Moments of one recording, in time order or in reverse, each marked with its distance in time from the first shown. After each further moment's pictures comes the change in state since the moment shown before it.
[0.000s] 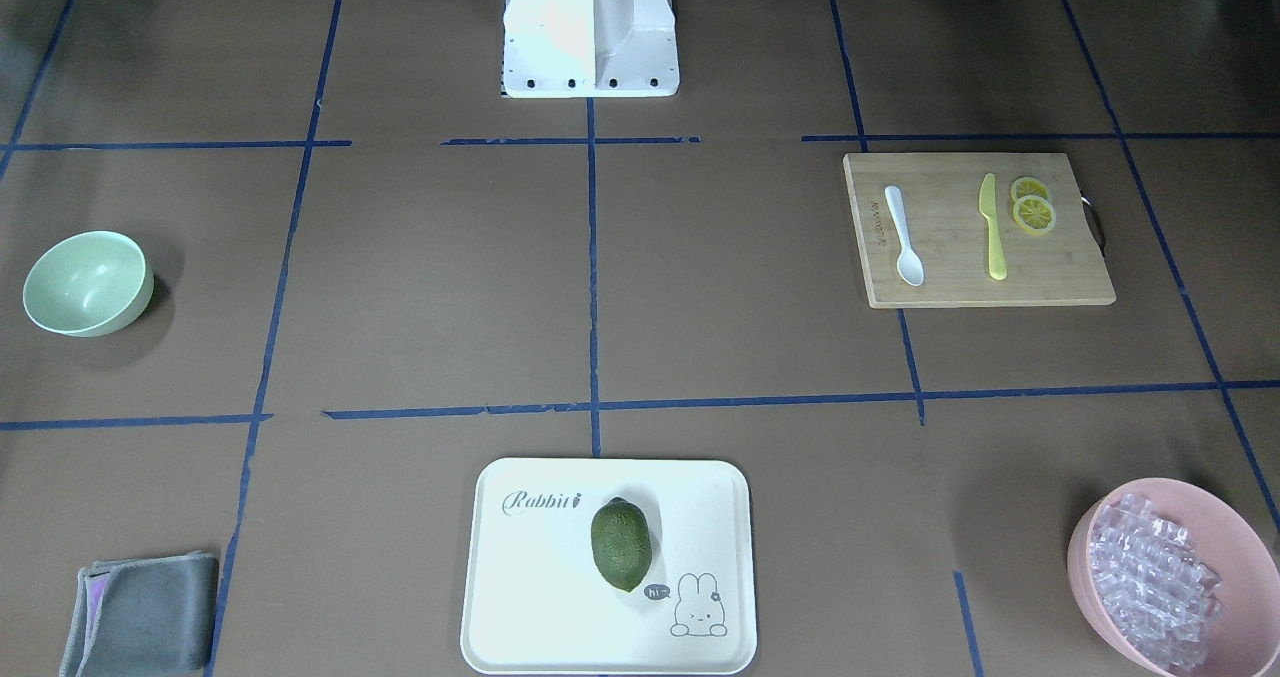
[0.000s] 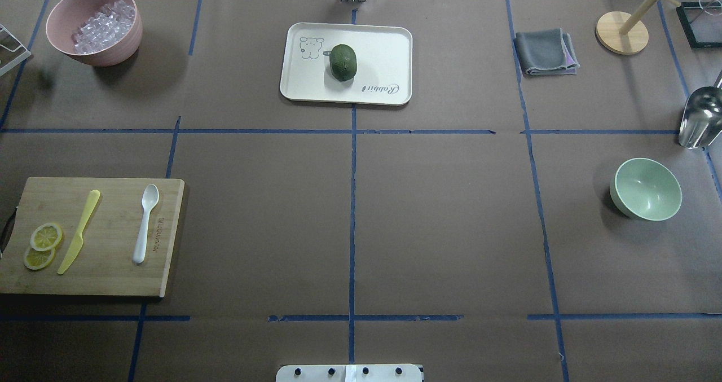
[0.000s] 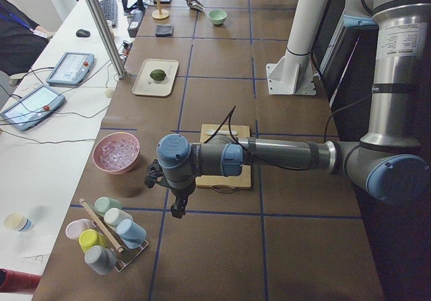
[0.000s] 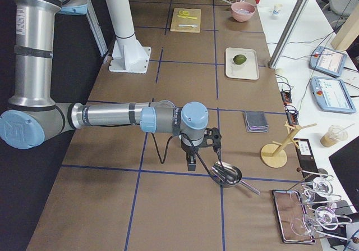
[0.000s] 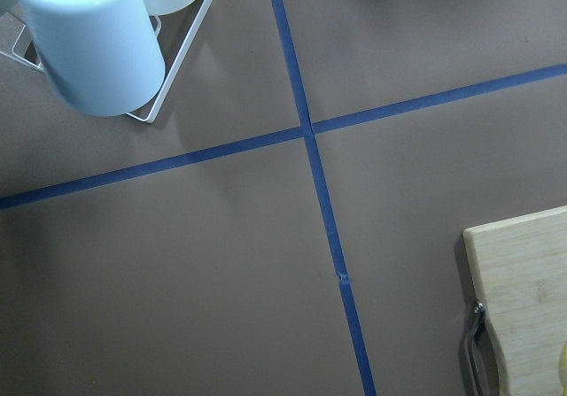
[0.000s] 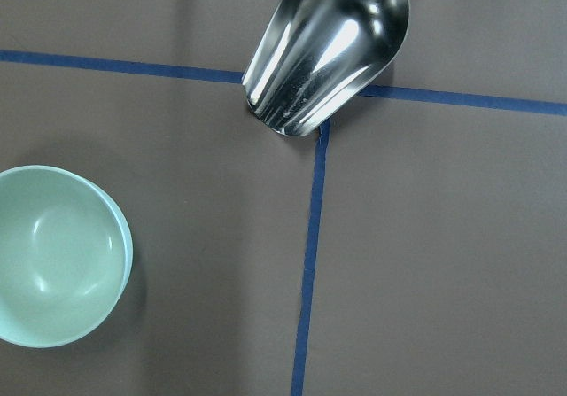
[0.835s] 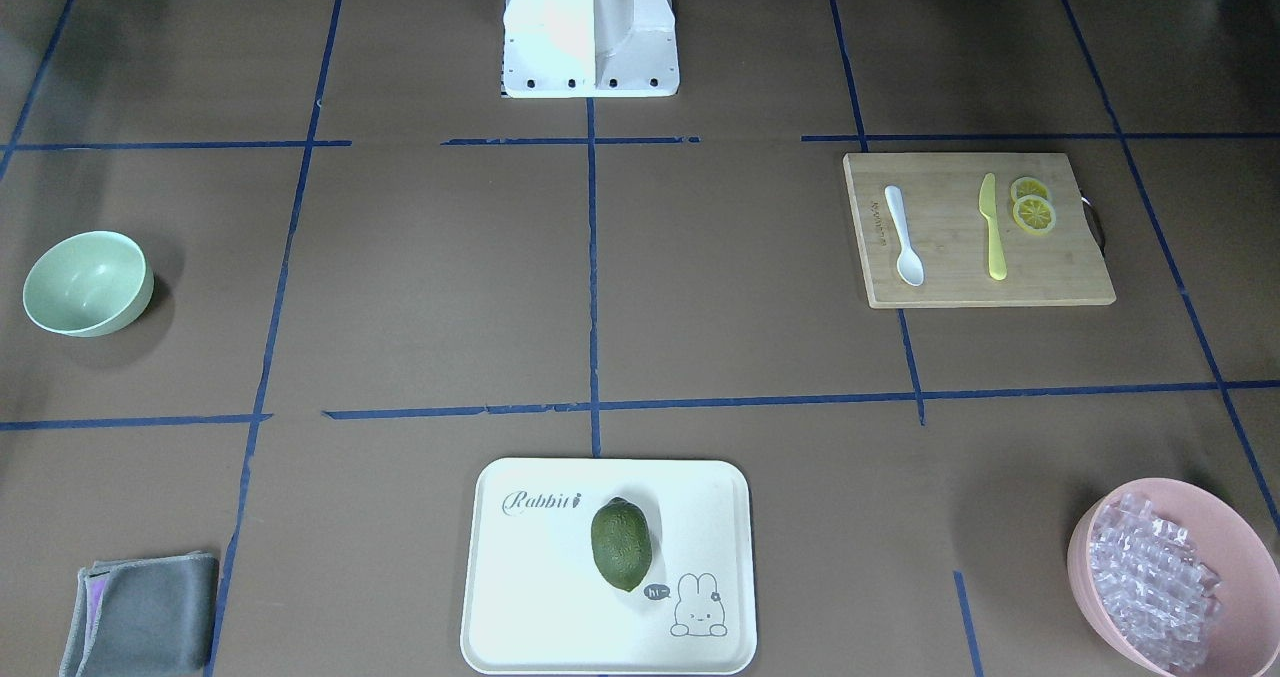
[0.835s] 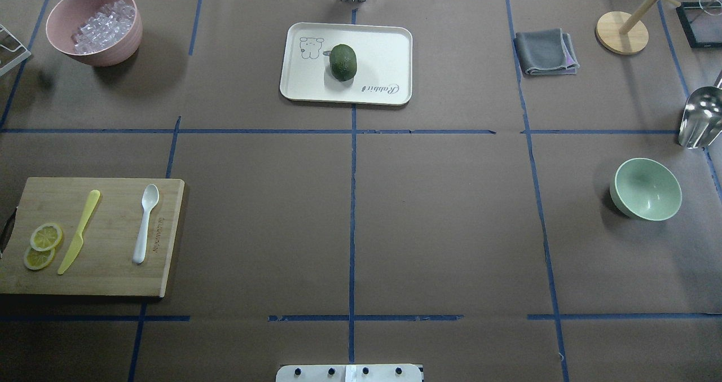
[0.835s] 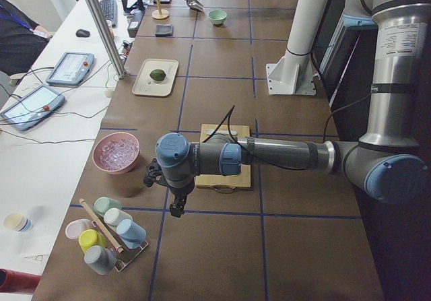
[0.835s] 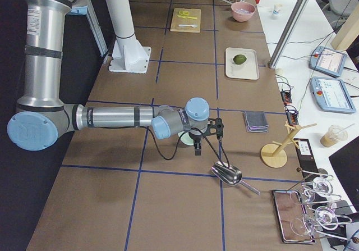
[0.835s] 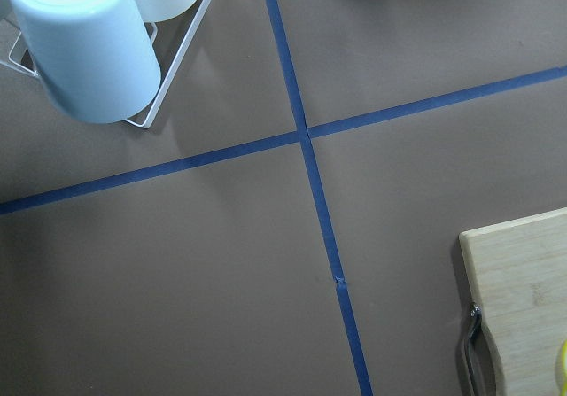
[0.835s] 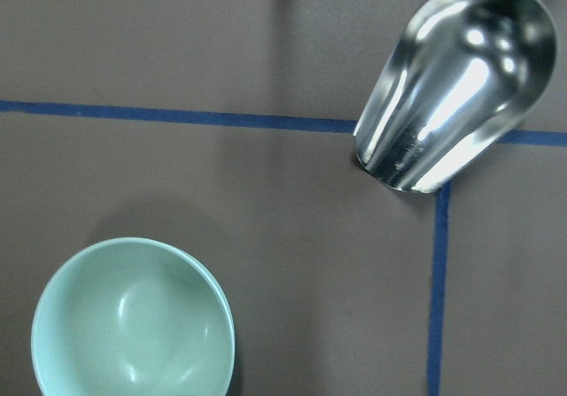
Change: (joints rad) left arm 0.003 -0.005 0.001 0.000 -0.001 0.000; right arm -0.257 0.004 -0.106 0.514 -0.006 0.534
